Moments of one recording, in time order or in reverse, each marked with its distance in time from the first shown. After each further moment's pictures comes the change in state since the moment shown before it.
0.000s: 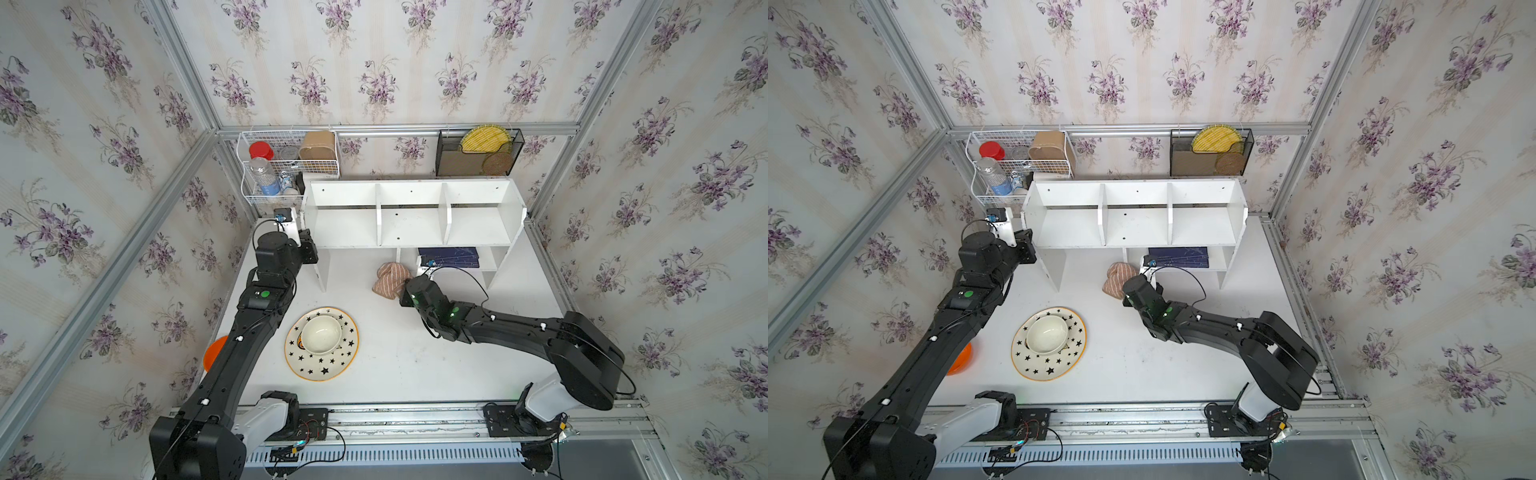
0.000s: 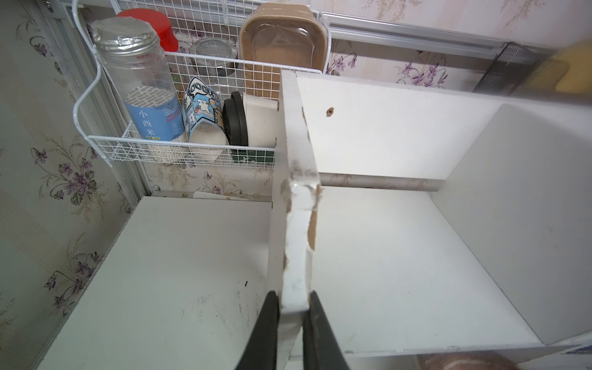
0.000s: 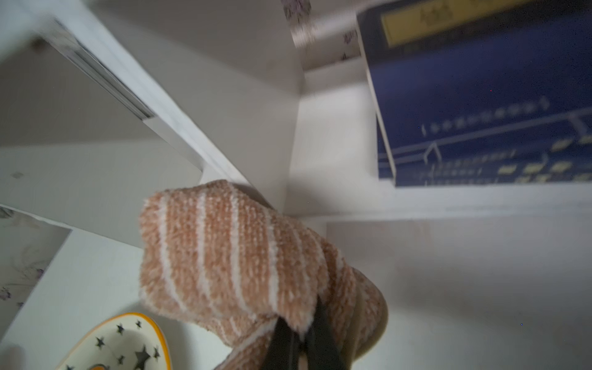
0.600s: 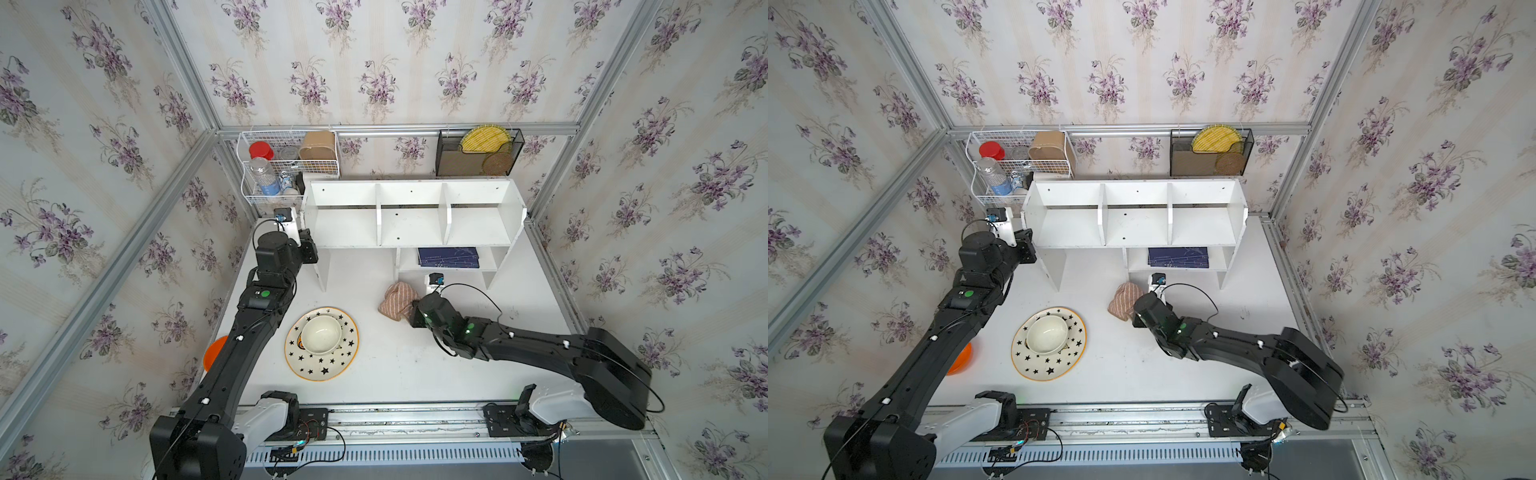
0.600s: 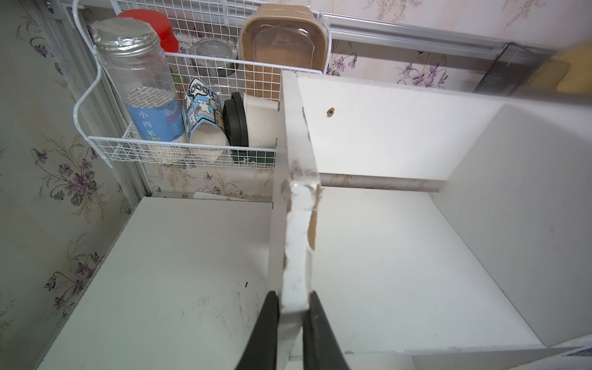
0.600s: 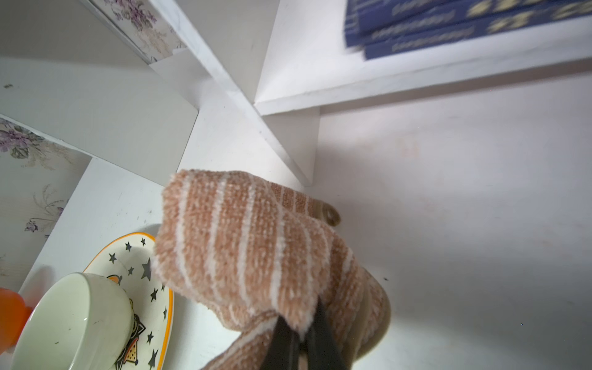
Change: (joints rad) left arm 0.000 0.004 0.000 0.005 -0.001 0.001; right arm 0.032 -0.294 -0.188 -0.132 -0.041 0.071
